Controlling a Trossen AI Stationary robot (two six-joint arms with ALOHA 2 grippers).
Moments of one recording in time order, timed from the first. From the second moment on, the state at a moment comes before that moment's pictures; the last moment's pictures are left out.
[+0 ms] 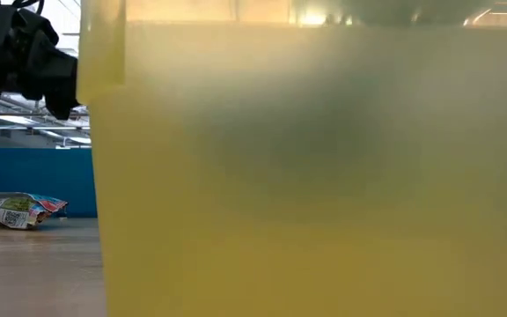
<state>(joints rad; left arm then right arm) -0.29 0.14 0.02 0.12 -0.47 -0.19 -0.15 1.33 0.72 0.16 0.02 -0.27</state>
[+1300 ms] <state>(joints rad) -0.26 1.26 0.25 1.12 -0.34 -0.26 0.04 1.48 0.66 0.97 0.31 -0.86</state>
